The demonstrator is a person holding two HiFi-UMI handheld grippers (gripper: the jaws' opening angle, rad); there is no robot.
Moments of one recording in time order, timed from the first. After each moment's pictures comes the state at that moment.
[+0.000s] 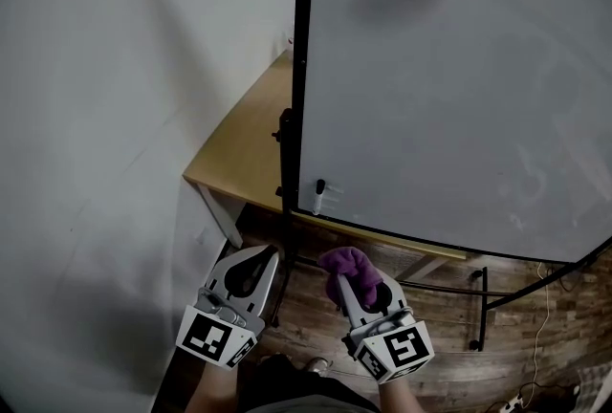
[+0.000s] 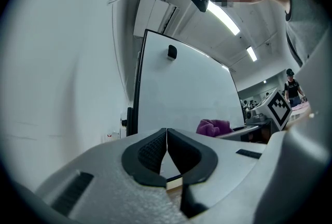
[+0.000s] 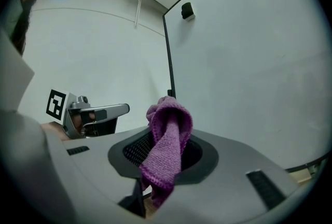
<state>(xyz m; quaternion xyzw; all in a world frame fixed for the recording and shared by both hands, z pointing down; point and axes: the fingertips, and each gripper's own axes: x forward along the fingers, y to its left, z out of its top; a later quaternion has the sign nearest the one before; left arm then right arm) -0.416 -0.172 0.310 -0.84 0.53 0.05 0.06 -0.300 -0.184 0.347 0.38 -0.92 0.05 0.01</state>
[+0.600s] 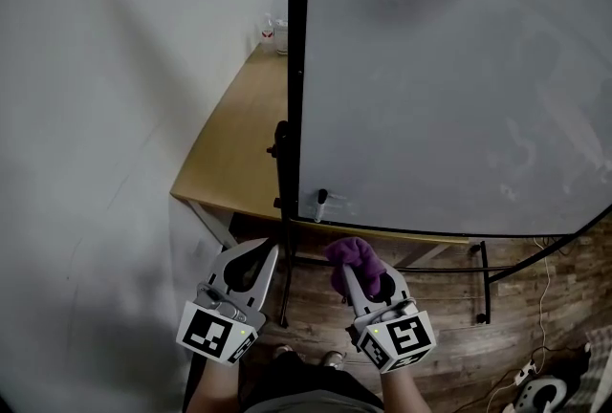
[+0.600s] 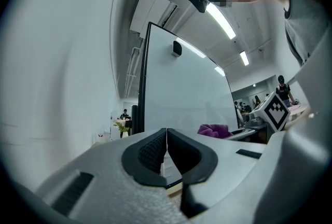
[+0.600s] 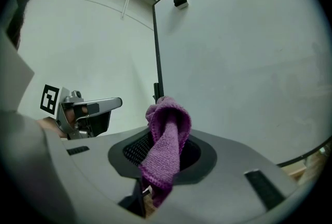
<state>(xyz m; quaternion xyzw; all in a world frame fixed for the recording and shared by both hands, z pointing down) -0.448 -0.226 0.306 -0.87 0.48 0.04 0.06 -0.322 -0.231 0.359 0.45 -0.89 0.07 0.02</state>
